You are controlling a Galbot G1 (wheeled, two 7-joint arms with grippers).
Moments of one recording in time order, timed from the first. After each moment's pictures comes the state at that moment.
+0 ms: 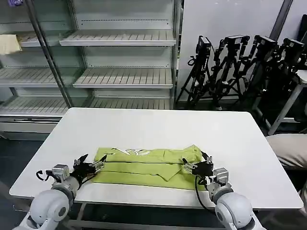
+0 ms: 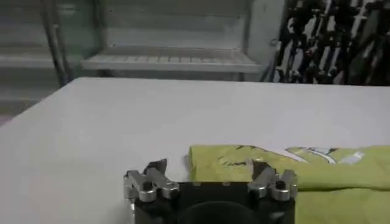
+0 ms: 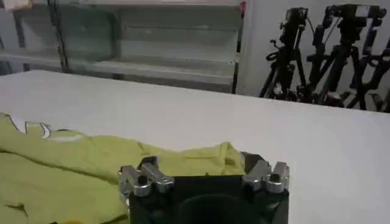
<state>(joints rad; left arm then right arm) 1.26 -0.93 -0.45 -2.02 -0.80 0.54 -0.29 -1.20 1.15 0.31 2.03 0.36 -0.51 0.09</state>
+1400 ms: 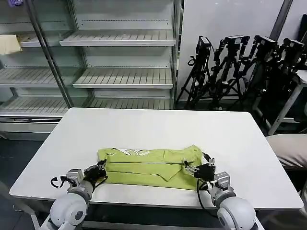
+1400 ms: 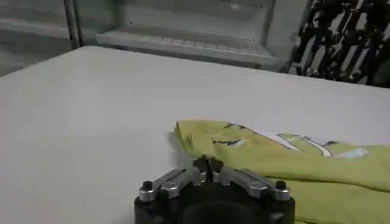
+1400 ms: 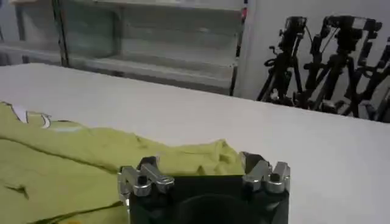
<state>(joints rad) 1.22 -0.99 -0.35 -2.00 -0.79 0.53 -0.44 -1.24 1.13 0.33 2.06 0.31 -0.49 0.08</state>
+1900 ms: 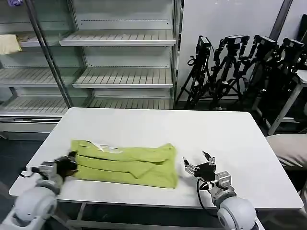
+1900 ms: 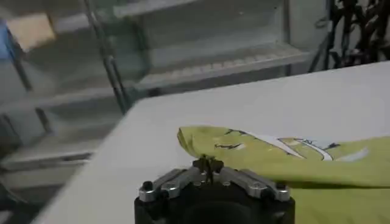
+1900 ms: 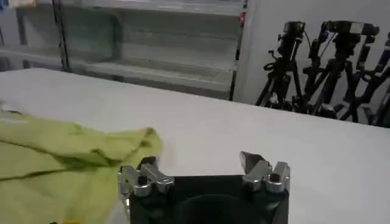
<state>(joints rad) 1.30 -0.80 -0.61 -1.99 -0.58 0.56 -0.25 -1.24 1.14 0.33 2.07 0.31 -0.49 0.08</state>
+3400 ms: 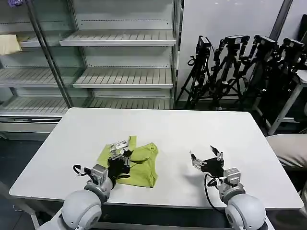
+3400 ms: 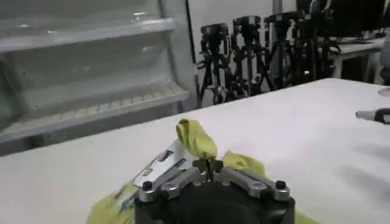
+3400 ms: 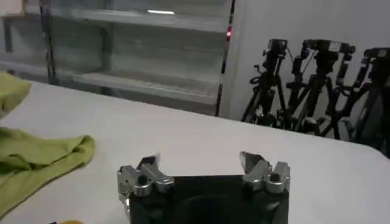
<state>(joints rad) 1.09 -0.95 -0.12 -2.14 -0.53 0.58 -0.26 -1.25 1.13 0.41 2.11 0.31 -0.49 0.07</state>
